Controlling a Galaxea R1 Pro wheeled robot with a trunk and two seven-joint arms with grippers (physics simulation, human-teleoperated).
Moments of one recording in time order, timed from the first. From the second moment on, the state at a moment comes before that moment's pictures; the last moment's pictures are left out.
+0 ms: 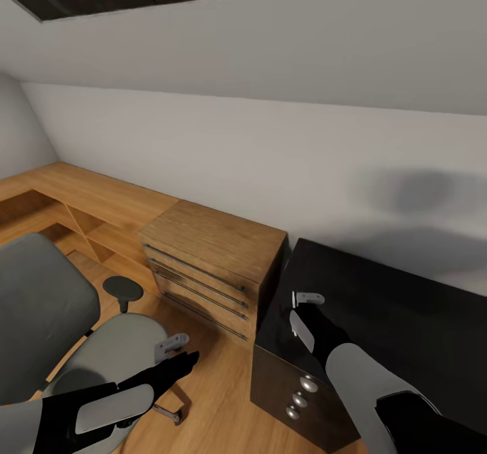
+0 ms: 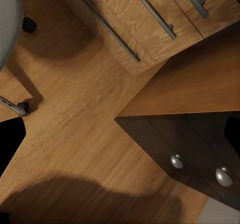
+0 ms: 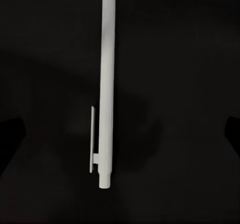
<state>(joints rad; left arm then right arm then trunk) -0.77 0.48 -1.51 -1.27 1.82 -0.26 0.61 -0.86 0.13 0.15 -0.41 -0.25 0.46 -0.38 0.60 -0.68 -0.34</state>
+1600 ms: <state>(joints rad) -0.77 0.48 -1.51 -1.27 1.82 -0.26 0.64 -0.86 0.13 0.15 -0.41 -0.25 0.49 -0.38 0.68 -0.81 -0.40</state>
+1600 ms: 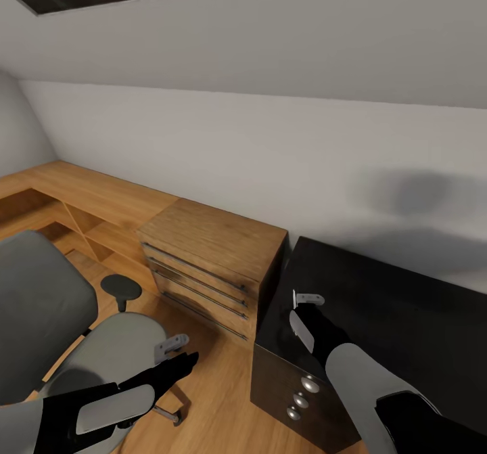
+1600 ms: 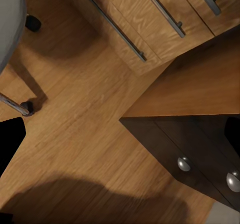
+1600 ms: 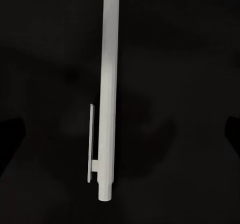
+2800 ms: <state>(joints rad) -0.77 0.48 -1.51 -1.27 1.82 -0.26 0.64 -0.86 0.13 0.16 -0.41 -0.24 0.49 -0.38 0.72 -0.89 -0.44</state>
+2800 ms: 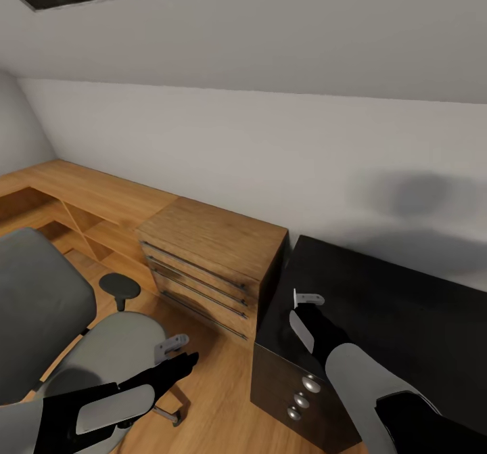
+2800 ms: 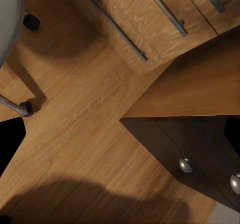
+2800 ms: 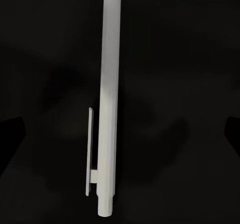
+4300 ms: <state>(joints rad) -0.77 0.48 -1.51 -1.27 1.82 -0.26 0.63 -0.86 0.13 0.16 -0.41 -0.24 0.49 -0.39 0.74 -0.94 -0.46</state>
